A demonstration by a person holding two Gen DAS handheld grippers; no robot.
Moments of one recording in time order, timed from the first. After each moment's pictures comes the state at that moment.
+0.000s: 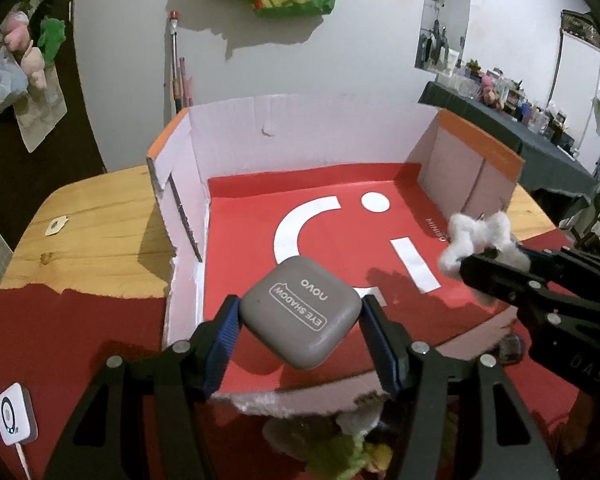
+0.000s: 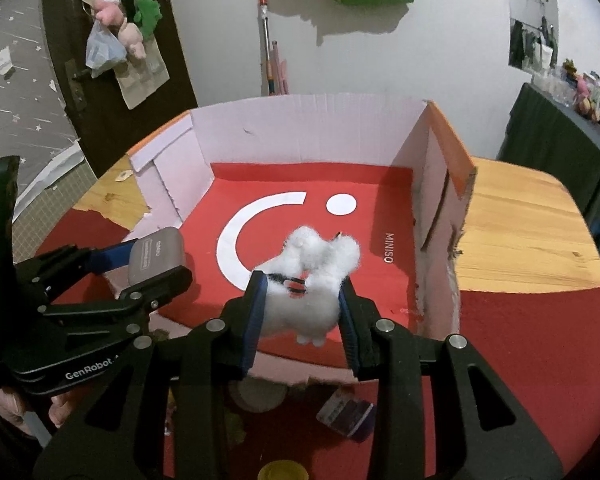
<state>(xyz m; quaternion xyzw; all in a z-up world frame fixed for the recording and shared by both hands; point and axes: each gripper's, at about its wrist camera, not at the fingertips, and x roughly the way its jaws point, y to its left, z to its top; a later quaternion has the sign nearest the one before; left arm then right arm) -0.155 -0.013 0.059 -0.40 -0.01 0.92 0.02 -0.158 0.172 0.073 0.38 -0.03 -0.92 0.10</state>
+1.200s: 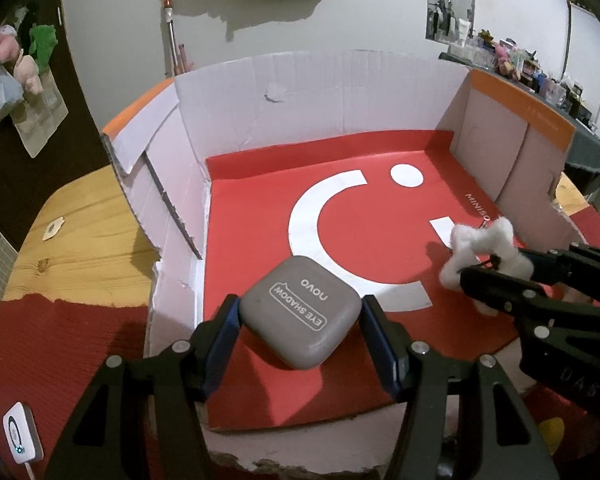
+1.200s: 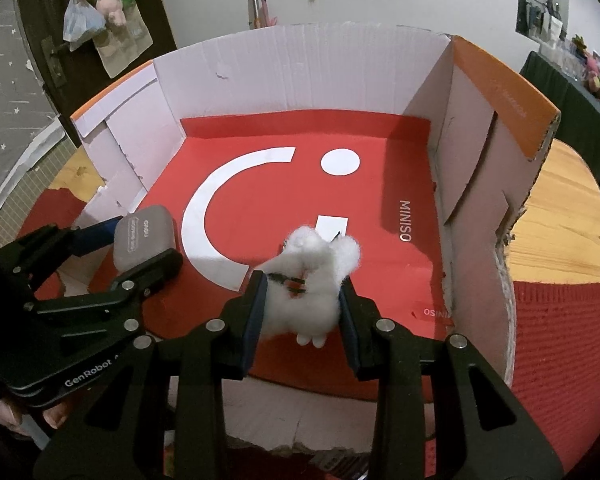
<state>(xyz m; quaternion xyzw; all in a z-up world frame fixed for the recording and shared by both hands) -0.184 -0.012 0.031 -0.43 0.03 0.90 0.00 -0.193 0.170 0.033 0.45 -0.02 -0.89 0.08</state>
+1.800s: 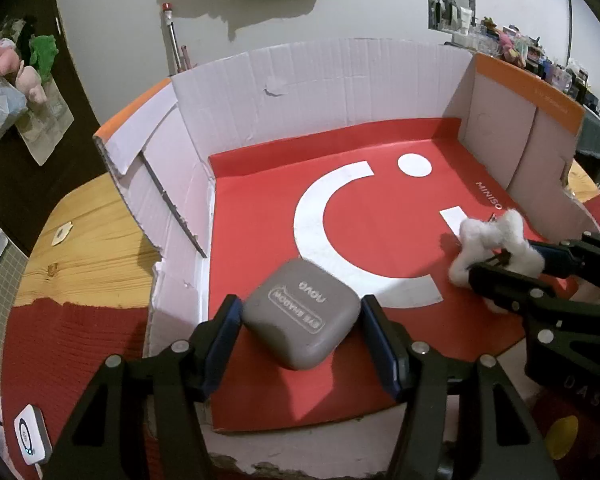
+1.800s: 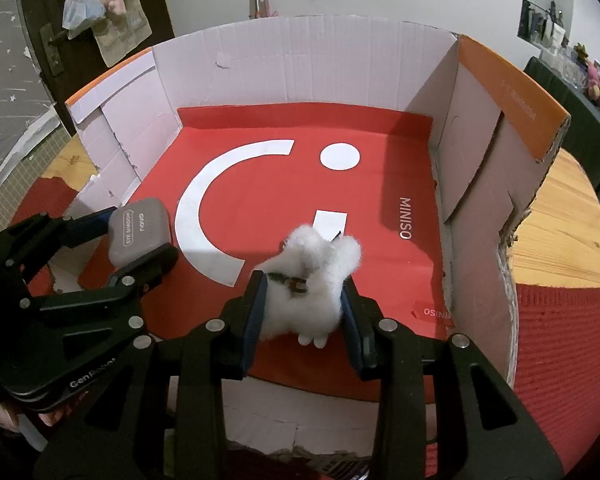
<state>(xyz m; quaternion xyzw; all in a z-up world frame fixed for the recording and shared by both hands) -0.186 -0.006 0.025 -0.43 0.05 0.90 -0.03 -0.193 0.167 0.028 0.45 0.00 -0.89 0.08</state>
